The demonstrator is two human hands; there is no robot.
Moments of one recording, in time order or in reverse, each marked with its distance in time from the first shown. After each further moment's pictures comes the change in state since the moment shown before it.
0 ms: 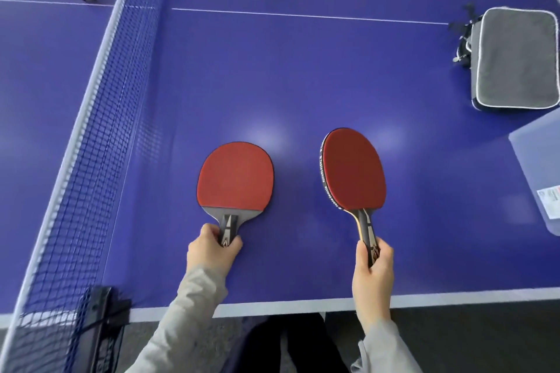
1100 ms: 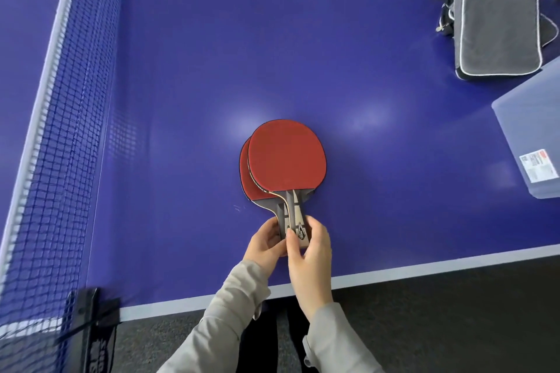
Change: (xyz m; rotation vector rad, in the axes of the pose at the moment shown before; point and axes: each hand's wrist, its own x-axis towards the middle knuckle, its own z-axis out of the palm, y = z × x) left_hand -0.050 0.027 0.067 -0.733 -0.677 0.159; right_hand -0.048 -0.021 0.059 -0.154 -0.153 -0.149
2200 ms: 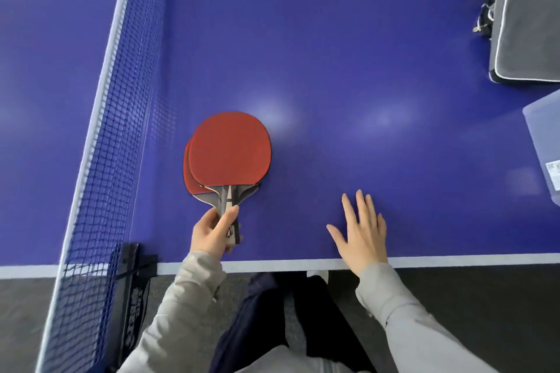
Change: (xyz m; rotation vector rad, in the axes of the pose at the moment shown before) left_hand -0.051 0.012 -0.106 0.048 0.492 0.019; right_hand 0.039 0.069 -0.040 -0.964 -0.275 -0.233
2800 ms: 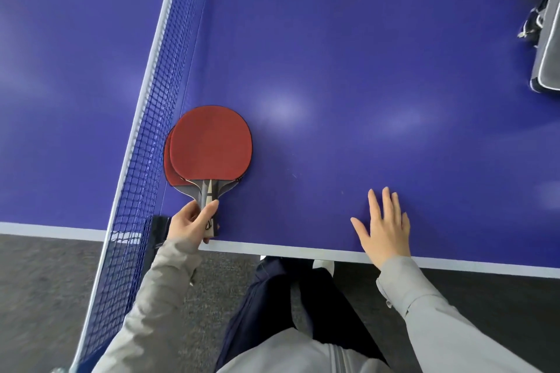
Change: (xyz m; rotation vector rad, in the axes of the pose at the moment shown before) left_hand 0.007 -0.013 -0.090 0.139 0.104 -0.021; right_hand 0.002 -0.006 -0.003 -0.109 -0.049 0.018
